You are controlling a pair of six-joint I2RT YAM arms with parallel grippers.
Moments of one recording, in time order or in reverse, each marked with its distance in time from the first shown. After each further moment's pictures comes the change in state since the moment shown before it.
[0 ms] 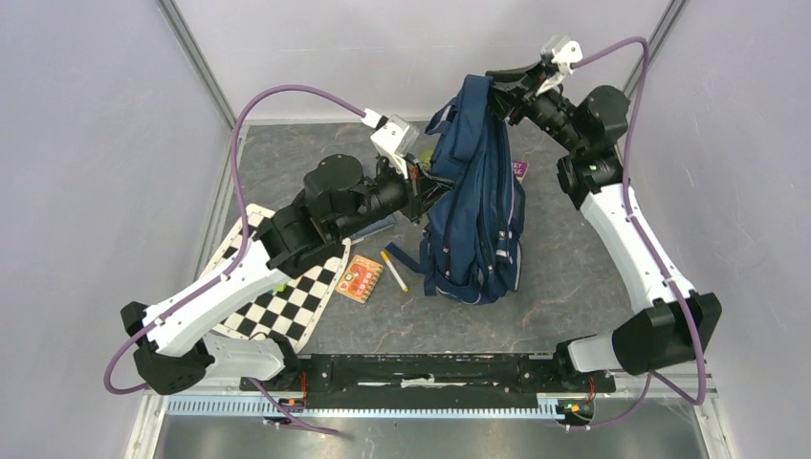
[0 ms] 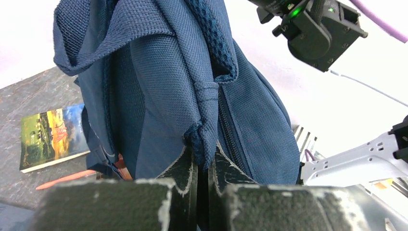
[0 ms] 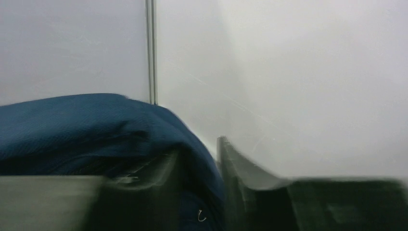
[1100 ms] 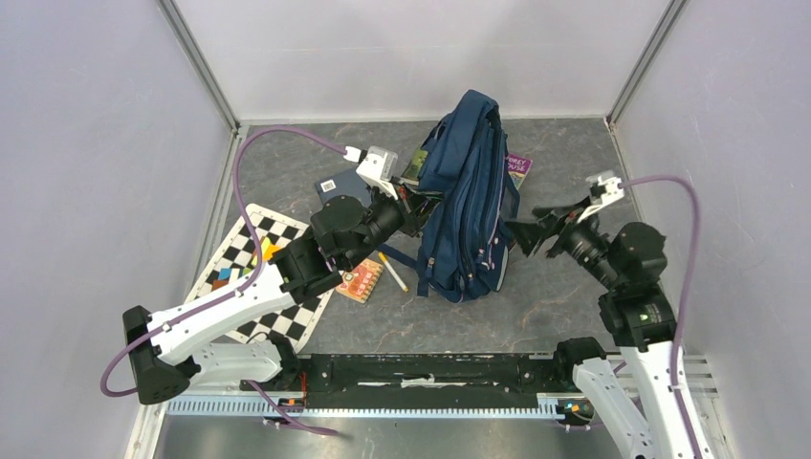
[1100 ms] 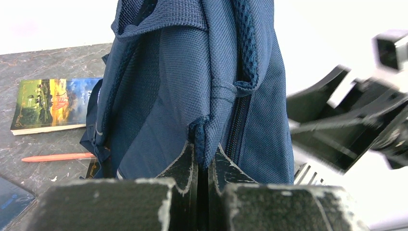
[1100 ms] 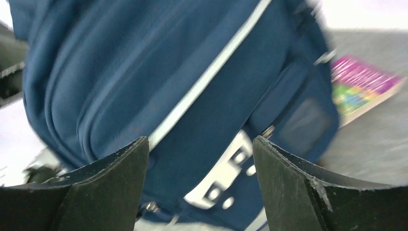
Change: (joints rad) left arm -0.032 -0.108 -0.360 0.318 -0.269 -0.141; right arm -0.050 -0.790 -0.496 -0.691 0.227 0.228
